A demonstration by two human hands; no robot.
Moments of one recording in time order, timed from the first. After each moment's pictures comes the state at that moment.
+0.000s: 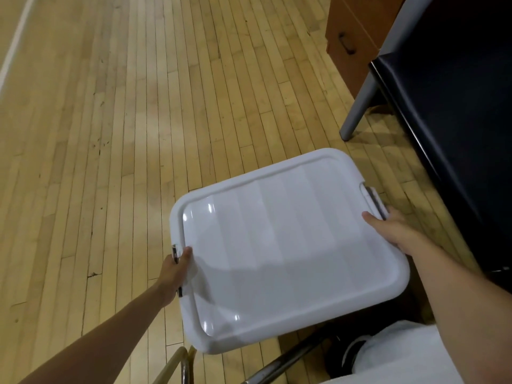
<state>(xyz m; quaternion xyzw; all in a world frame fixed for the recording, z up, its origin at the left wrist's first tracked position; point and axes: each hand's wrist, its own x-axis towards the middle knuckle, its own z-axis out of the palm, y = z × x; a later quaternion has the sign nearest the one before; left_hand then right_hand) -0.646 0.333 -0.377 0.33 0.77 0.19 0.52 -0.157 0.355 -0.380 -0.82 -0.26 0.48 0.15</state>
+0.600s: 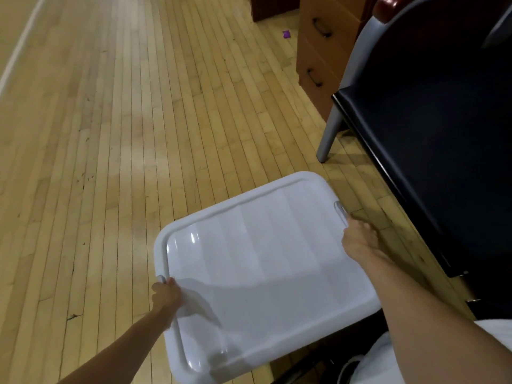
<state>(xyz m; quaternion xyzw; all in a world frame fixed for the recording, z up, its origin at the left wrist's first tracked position) -0.614 0.348 -0.386 0.23 0.88 0.15 0.39 -0.192 0.362 -0.355 -0.86 -0.43 0.26 0.01</state>
